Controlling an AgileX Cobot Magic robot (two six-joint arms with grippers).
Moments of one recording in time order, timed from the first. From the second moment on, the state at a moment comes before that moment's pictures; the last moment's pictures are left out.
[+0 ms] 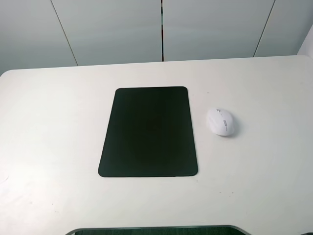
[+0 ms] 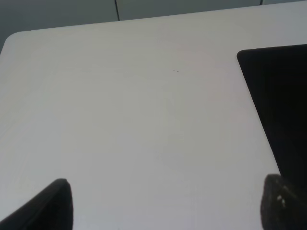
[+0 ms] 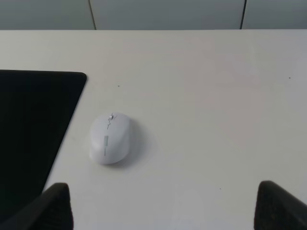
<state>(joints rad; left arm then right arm) -0.06 -0.01 -0.51 0.02 1.09 0.00 0.03 0.00 -0.50 0.08 1.10 -0.03</state>
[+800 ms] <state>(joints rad) -0.06 -0.01 -0.51 0.02 1.09 0.00 0.03 0.34 -0.68 0.09 1.14 -0.03</state>
